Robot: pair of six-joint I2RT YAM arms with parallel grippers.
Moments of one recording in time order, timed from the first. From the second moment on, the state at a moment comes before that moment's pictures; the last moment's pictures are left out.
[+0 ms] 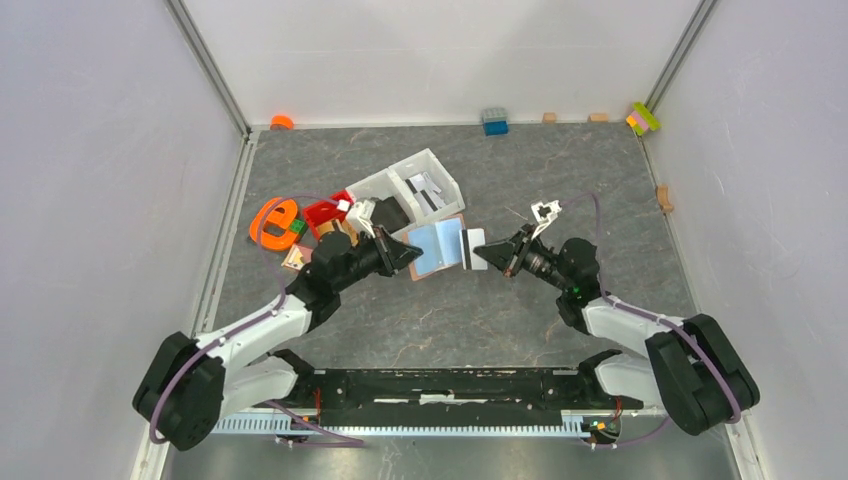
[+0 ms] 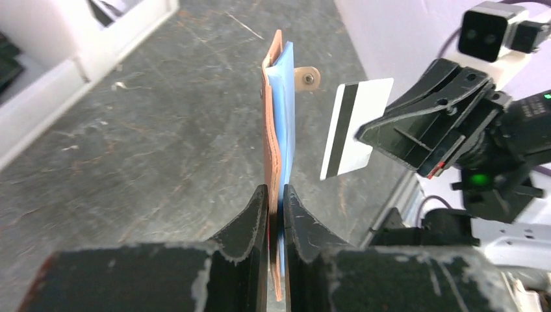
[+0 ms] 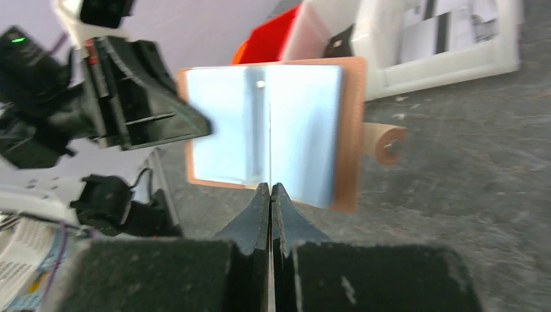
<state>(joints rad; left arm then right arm) -0.58 1.10 0.44 0.47 0.29 -0.73 0.40 1.21 0.26 0.98 -0.58 0.71</state>
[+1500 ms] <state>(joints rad) -0.58 0.49 0.26 0.27 -0.18 -0.75 0.55 2.19 1.54 0.18 -0.30 0.29</state>
